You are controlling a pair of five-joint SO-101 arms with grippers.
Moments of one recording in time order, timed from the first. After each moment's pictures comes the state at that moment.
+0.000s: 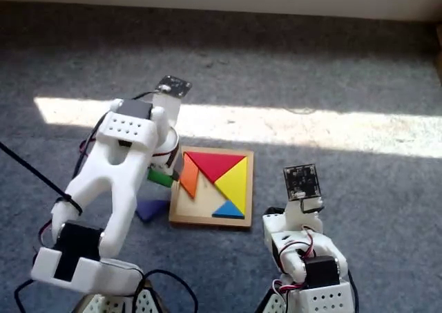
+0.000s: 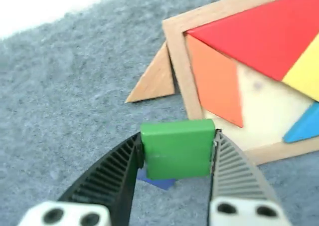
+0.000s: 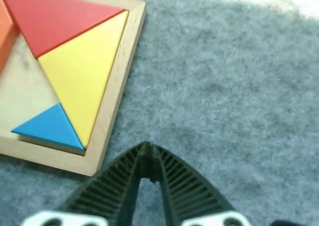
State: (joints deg) left arm 6.1 -2.1 20.9 77.8 -3.1; right arm -14.5 -104.4 95.8 67.0 3.1
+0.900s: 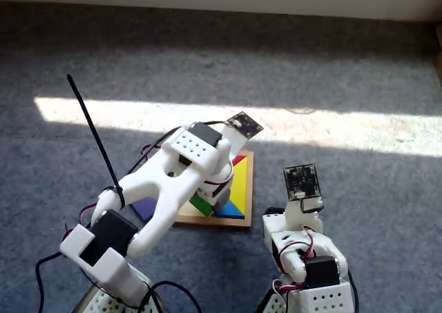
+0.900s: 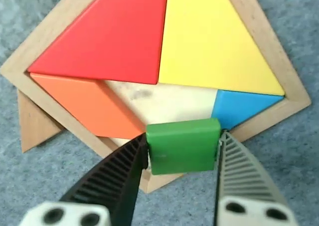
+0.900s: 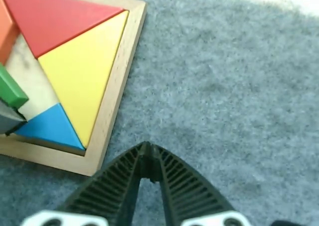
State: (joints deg) left arm 26.9 6.1 20.9 75.0 -3.0; right arm -14.5 -104.4 95.8 67.0 3.1
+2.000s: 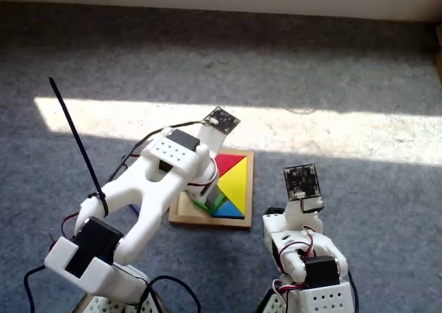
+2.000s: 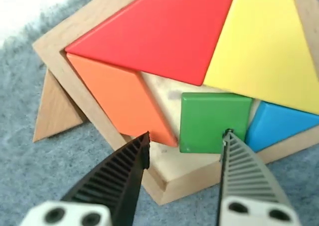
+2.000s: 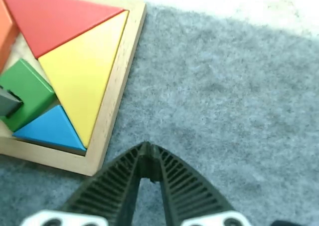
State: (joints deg) left arm 21.4 1.0 31.9 64.2 0.4; right arm -14.5 -104.4 95.8 67.0 3.1
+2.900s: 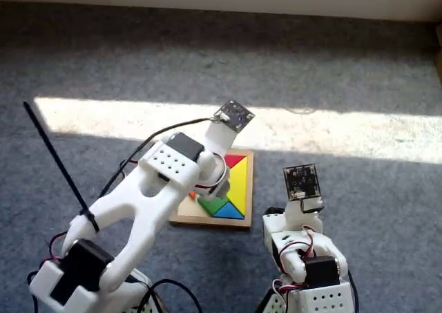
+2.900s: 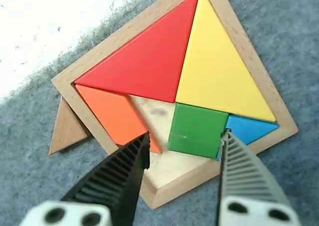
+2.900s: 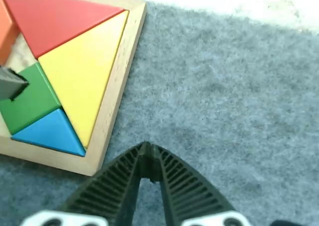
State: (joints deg) left arm 25.5 -9.6 32.2 64.0 0.5; right arm -14.5 -104.4 95.8 67.0 3.1
